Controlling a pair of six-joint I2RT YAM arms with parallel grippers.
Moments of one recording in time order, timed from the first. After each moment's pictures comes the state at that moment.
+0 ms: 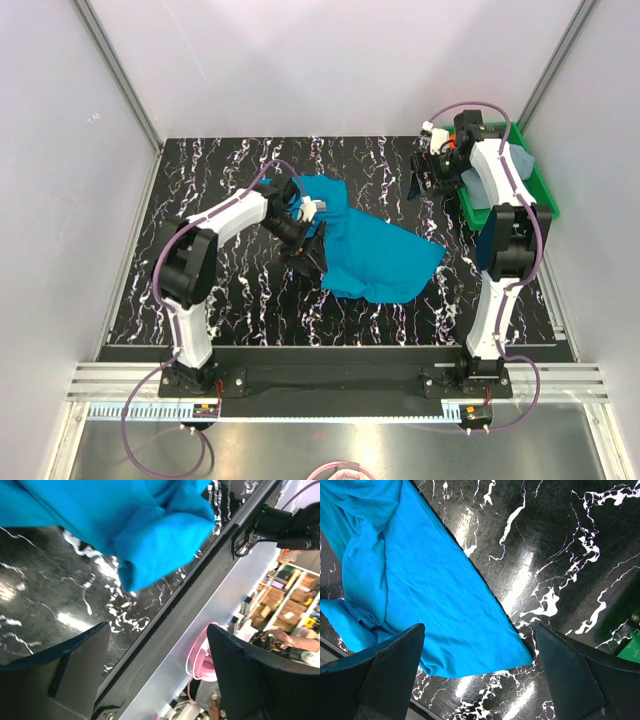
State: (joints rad) left arm -0.45 1.91 1.41 -0.95 0.83 -0.09; right arm 0.00 2.11 1.99 -1.10 -0.46 -0.27
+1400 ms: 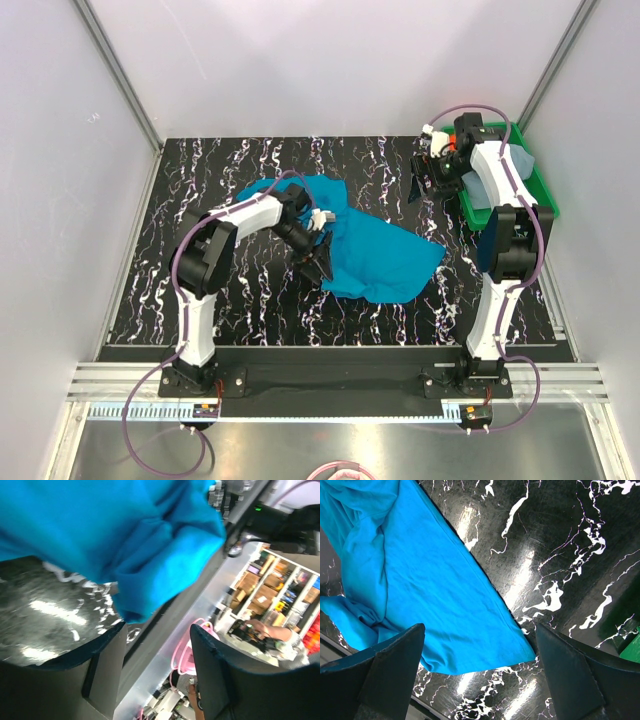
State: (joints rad) left arm -0.50 2.05 1.44 -0.92 0.91 -0.15; right arm 0.00 2.09 1.95 -1.09 -0.46 -0.27
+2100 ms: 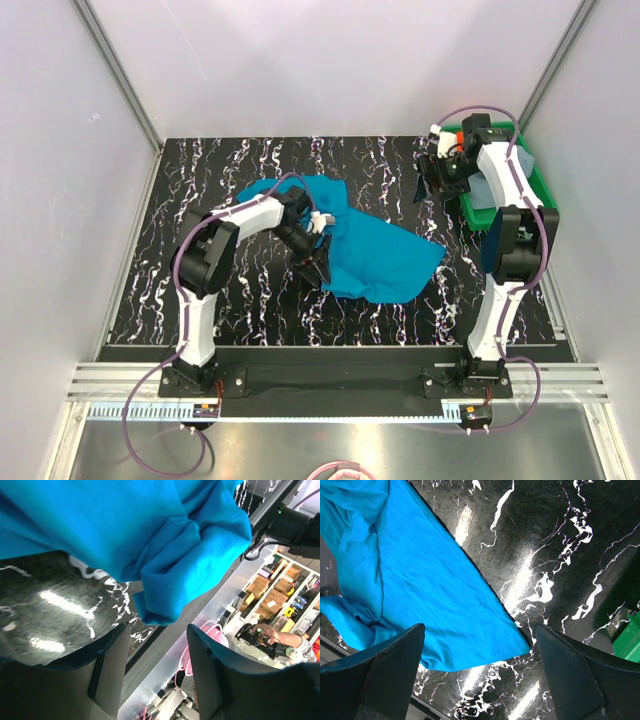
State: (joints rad) left arm -0.50 2.05 1.42 -0.92 0.84 -0.14; right arm -0.03 2.07 1.92 -1.09 -0.46 -0.27
